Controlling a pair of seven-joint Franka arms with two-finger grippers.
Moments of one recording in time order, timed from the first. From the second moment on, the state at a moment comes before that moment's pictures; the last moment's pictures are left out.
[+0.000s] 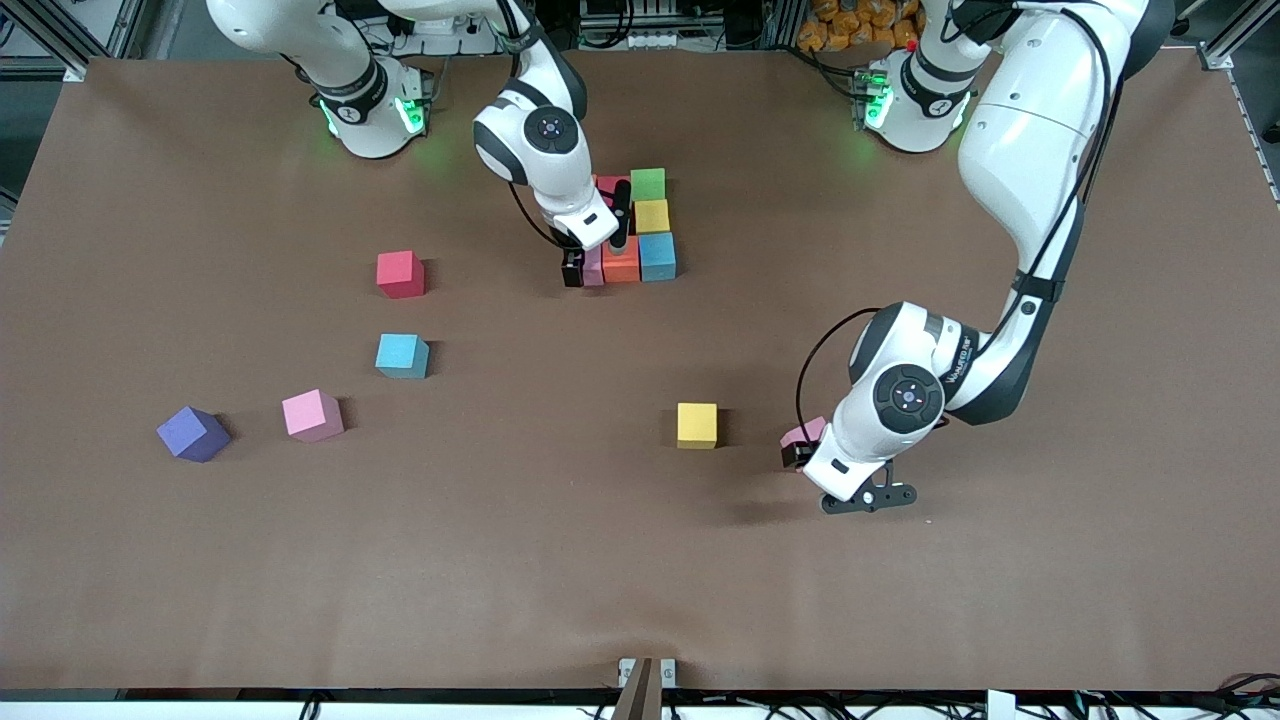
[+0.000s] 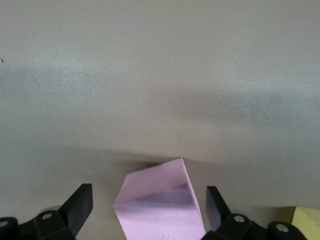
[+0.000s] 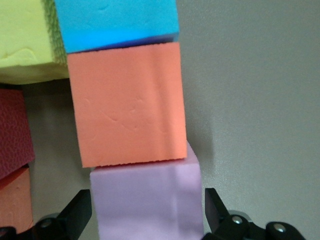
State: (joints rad) left arm -0.21 0.78 -0.22 -1.46 0.19 2.20 -0.62; right arm 1.04 0.35 -0.11 -2.33 0.06 2.68 -0.62
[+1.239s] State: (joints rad) left arm -0.21 0.79 -0.22 -1.50 0.19 2.19 -0.87; right arm 0.82 0.10 -0.13 -2.32 0.06 2.43 -0.46
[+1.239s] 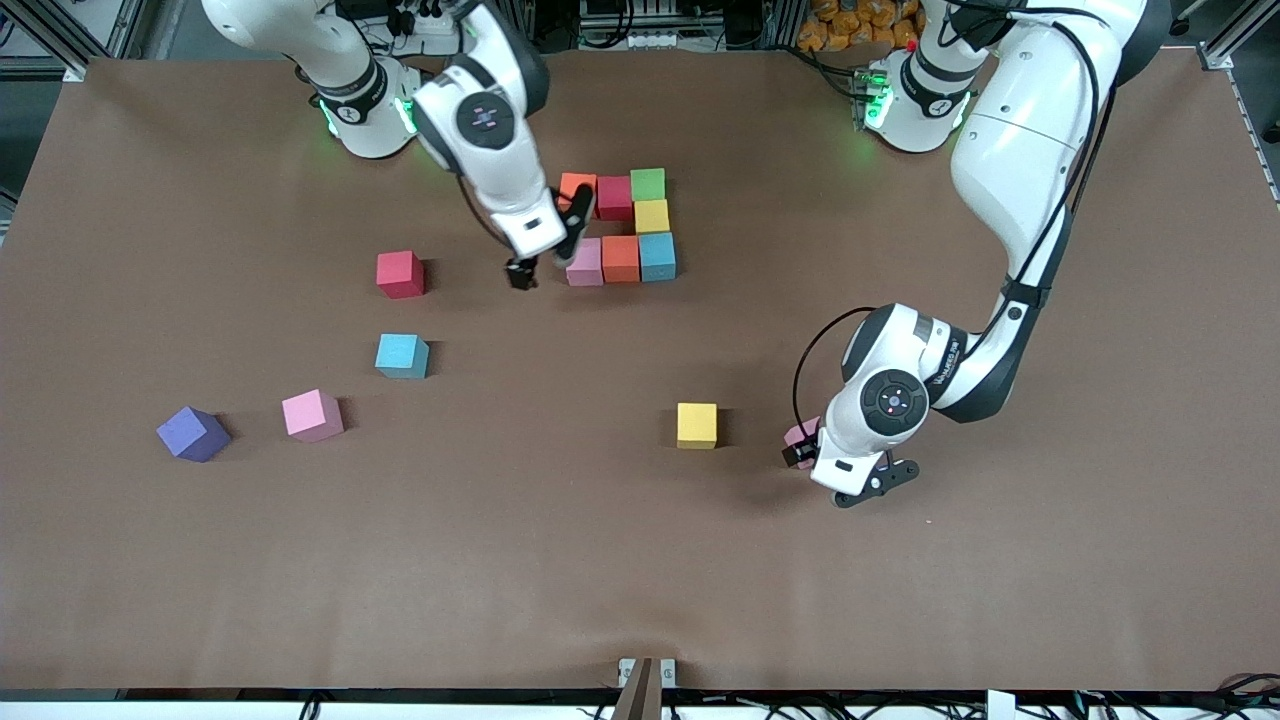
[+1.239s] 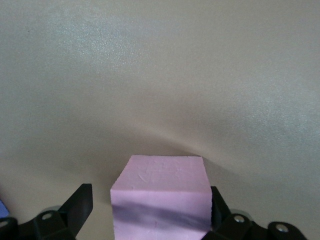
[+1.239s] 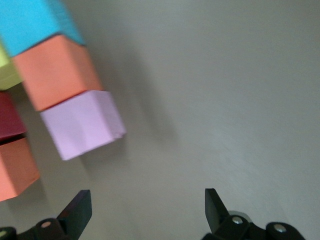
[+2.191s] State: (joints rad) left arm -0.21 0.79 -0.22 -1.50 0.19 2.19 -0.87; right arm 0.32 0.17 -0.13 -2.26 0.06 2.34 0.21
